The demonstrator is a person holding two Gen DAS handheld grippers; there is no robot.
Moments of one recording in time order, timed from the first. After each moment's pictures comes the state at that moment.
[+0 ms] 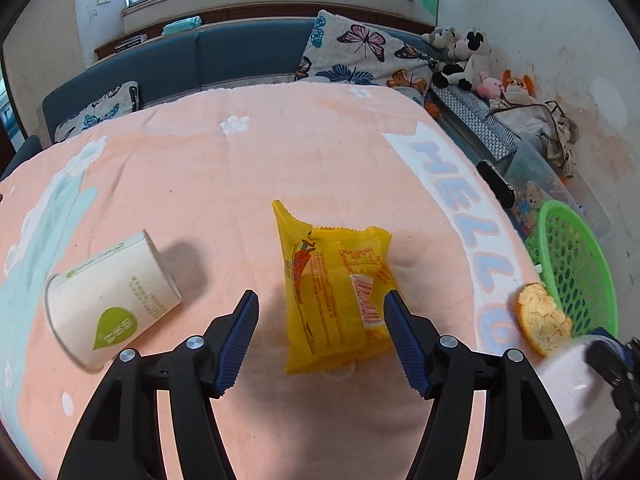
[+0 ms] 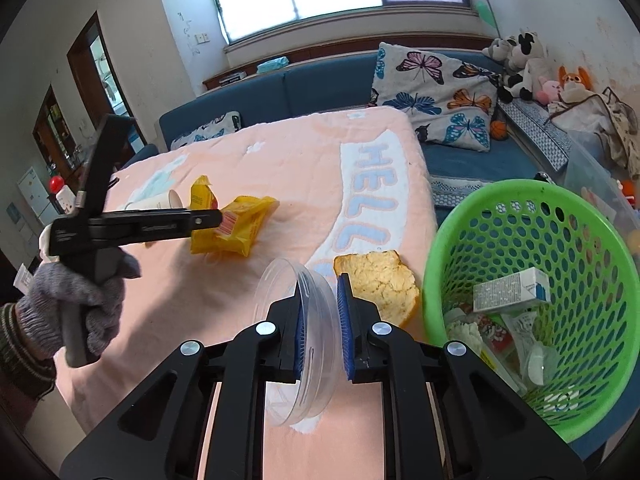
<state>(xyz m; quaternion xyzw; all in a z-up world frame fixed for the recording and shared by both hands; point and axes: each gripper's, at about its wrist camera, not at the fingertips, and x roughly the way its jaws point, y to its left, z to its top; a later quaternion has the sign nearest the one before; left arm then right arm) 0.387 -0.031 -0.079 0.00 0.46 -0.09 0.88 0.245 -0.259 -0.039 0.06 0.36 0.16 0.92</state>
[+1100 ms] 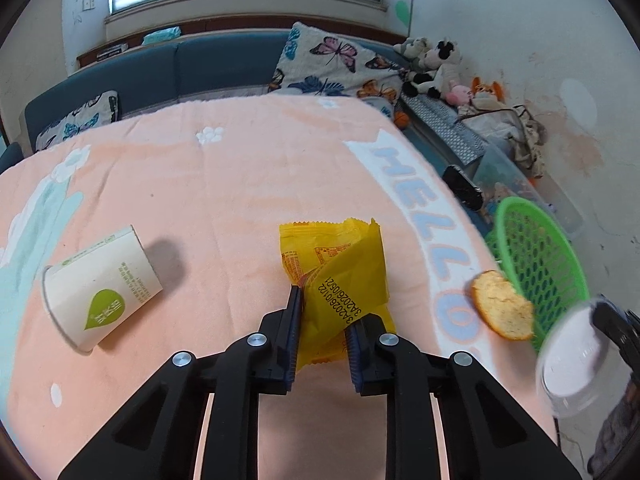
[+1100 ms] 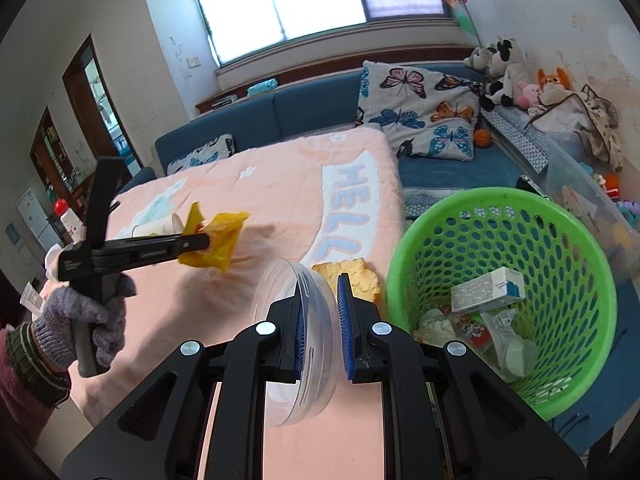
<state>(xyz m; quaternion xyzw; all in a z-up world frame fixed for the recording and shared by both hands) 0.354 -0.033 -0.061 -0.01 0.44 -0.14 0.89 0.219 -0.293 -0.012 0.08 0.33 0.14 0.93</state>
